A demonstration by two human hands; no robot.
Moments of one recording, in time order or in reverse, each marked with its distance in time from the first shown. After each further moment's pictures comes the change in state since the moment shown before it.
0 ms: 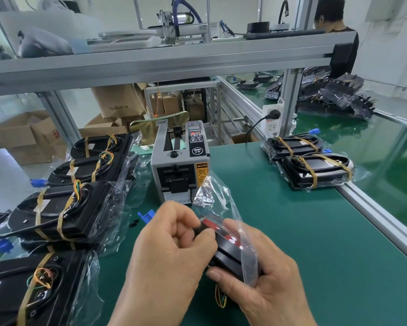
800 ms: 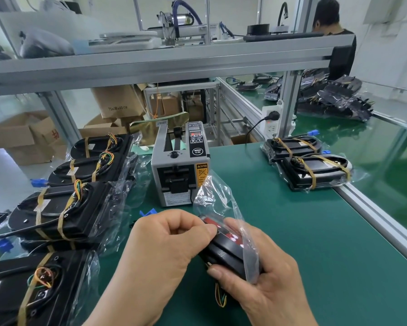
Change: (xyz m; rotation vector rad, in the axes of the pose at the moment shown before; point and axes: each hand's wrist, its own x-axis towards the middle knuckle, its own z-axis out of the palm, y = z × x) left_hand 0.010 0.005 -0.008 -0.208 -0.158 -0.138; right_hand 0.000 0.002 0.000 0.014 0.010 0.040
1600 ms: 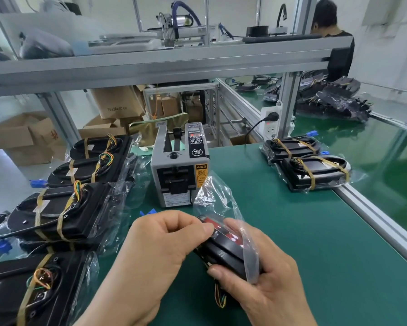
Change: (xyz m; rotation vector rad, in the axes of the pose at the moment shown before) left_hand 0.001 0.005 -0.002 -0.085 -0.040 -0.059; right_hand 0.000 0.002 0.001 0.028 0.007 0.024
